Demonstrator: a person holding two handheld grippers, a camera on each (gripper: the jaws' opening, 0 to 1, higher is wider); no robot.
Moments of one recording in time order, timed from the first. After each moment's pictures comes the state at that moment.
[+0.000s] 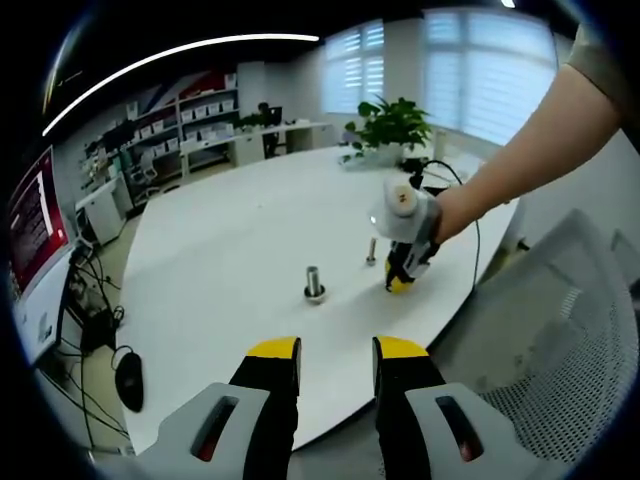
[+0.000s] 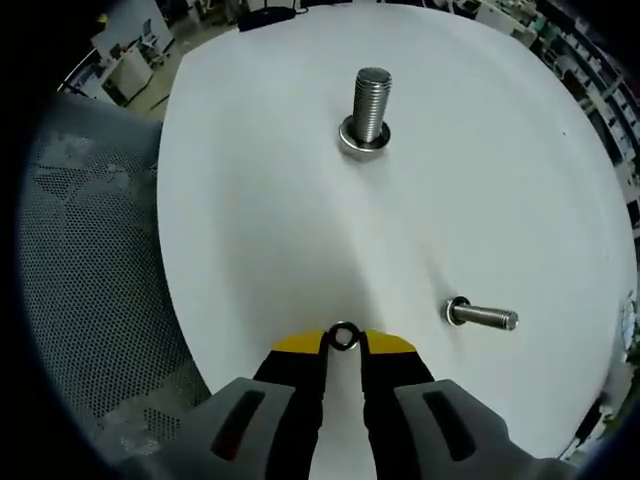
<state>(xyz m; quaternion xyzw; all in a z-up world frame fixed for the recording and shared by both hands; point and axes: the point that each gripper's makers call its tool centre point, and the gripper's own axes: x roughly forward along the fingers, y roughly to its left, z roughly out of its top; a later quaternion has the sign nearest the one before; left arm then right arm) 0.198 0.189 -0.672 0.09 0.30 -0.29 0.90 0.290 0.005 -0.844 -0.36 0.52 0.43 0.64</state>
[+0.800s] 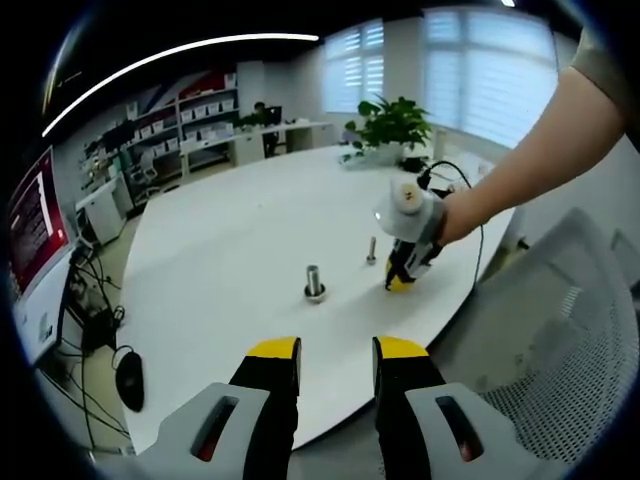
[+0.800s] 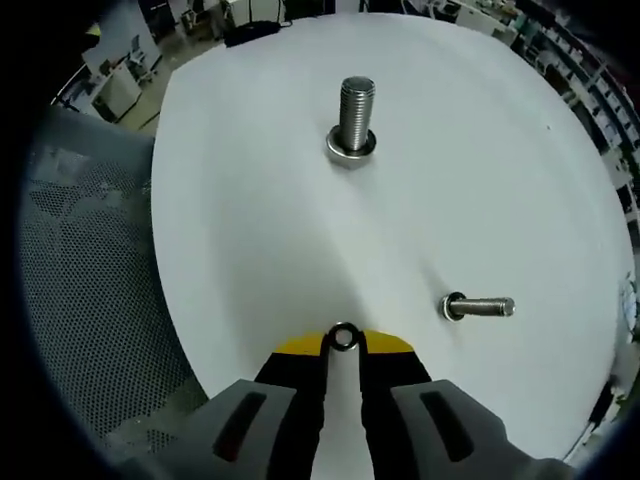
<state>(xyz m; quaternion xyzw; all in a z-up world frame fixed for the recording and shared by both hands) 0.198 0.189 -0.672 0.09 0.30 -0.29 0.90 0.291 0.005 -0.843 -0.33 0.50 0.41 0.69</state>
